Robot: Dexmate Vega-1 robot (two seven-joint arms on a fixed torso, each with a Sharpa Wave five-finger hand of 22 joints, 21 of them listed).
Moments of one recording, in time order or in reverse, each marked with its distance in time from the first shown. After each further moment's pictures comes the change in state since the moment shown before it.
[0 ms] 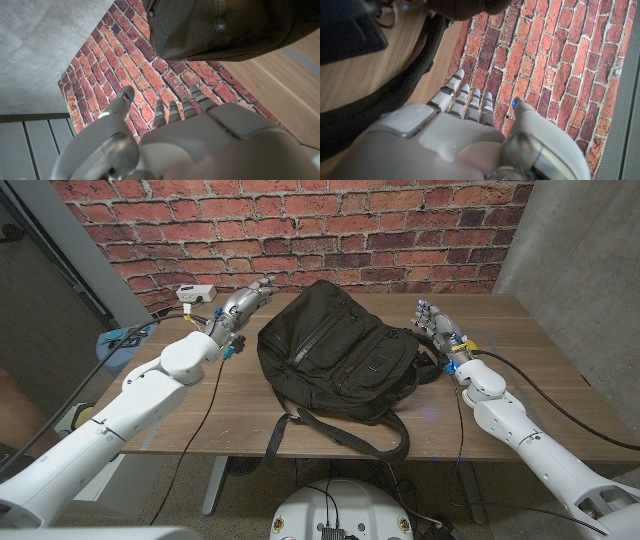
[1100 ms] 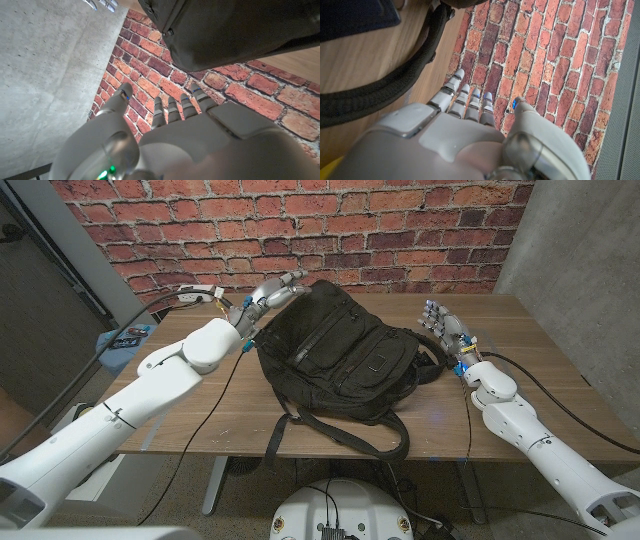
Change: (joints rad) left arm -0.111 0.034 0.137 -0.137 0.262 0.113 -0.007; left_hand 0.047 -0.024 -0.019 -0.014 0.015 0.050 0.007 0.000 0.002 0.052 -0.006 0.008 0.000 0.055 0.002 0.008 0.002 0.013 0.023 0.000 0.000; right arm -0.033 -0.026 0.034 -0.017 0.035 0.006 0.023; right_hand 0.000 0.000 -0.001 -0.010 0.000 0.000 0.000 0.000 0.000 0.000 0.000 0.004 -0.004 0.000 0.000 0.000 0.000 0.000 0.000 0.000 0.000
